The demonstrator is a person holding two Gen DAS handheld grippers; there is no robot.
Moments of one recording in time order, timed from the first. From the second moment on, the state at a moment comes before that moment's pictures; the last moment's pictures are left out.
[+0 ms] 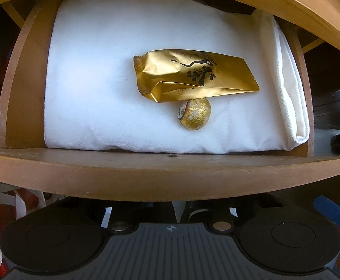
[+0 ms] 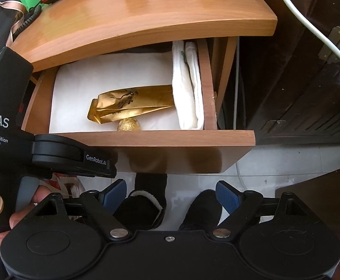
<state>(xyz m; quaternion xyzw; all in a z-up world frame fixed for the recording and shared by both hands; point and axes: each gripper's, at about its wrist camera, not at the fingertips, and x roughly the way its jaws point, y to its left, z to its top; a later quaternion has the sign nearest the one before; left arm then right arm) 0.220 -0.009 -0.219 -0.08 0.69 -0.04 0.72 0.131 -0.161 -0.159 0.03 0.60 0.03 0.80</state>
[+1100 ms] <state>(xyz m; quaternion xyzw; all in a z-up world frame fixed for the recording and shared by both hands) 0.197 0.015 -0.184 -0.05 0.67 -0.08 0.73 0.134 -0.169 -0.125 0.03 0.58 0.05 0.81</state>
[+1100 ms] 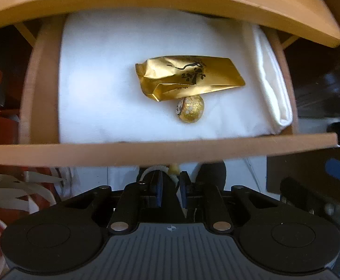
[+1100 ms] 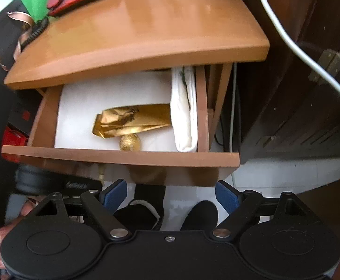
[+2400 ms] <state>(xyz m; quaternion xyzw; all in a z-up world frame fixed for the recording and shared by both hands) 0.282 -0.016 -0.169 0.10 0.55 -0.25 0.79 0.225 -0.189 -0.136 0.13 0.58 0.07 0.80</state>
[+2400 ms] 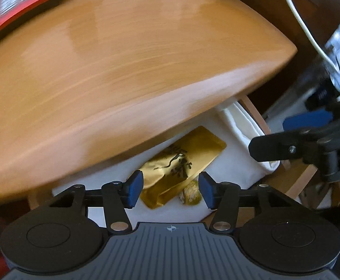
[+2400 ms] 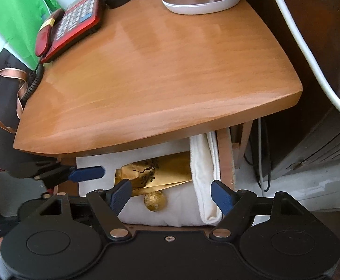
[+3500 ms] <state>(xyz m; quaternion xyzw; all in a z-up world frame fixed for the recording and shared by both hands) 0.258 -0.028 -0.201 0.17 0.56 -0.25 0.77 0.227 -0.194 -0.155 0.14 0.59 0.08 0.79</state>
